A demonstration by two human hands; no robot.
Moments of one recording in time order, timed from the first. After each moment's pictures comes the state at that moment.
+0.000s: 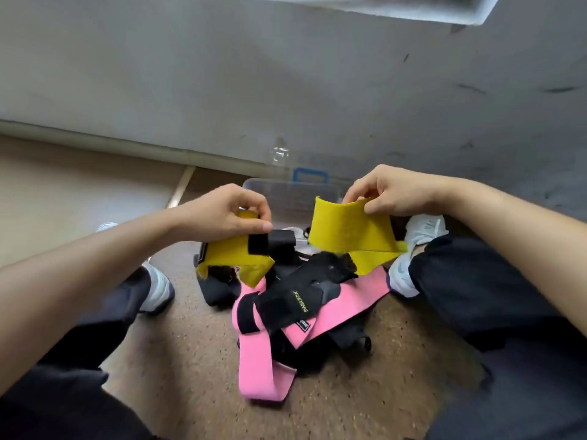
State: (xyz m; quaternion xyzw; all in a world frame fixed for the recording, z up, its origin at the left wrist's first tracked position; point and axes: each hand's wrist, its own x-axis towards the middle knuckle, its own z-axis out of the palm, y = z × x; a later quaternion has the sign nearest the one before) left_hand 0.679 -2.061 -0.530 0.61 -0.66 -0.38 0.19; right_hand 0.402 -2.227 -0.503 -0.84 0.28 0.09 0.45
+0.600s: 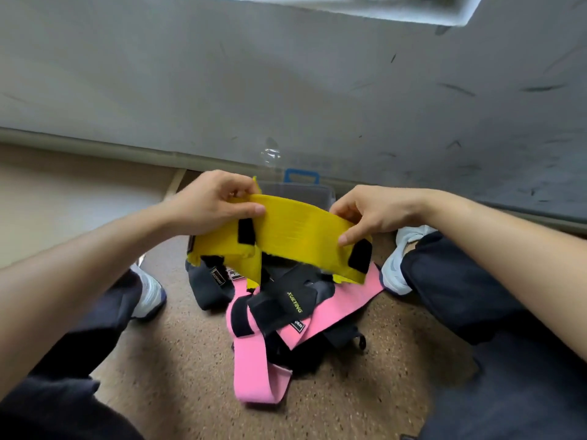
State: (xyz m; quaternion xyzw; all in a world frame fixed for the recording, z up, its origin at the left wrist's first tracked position) left_hand 0.686 -2.066 -0.523 0.64 -0.67 -0.30 0.22; right_hand 0.404 -2.213 -0.518 -0.82 0.26 0.17 0.47
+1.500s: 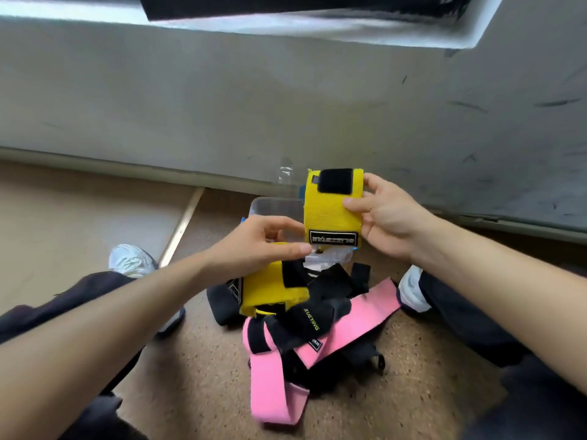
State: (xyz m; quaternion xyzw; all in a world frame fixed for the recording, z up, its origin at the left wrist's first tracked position) left_hand 0.635 -2.042 -0.528 0.61 -0.55 -0.46 0.33; right_hand 0.440 -2.163 -0.506 -0.41 0.38 -0.29 0.77
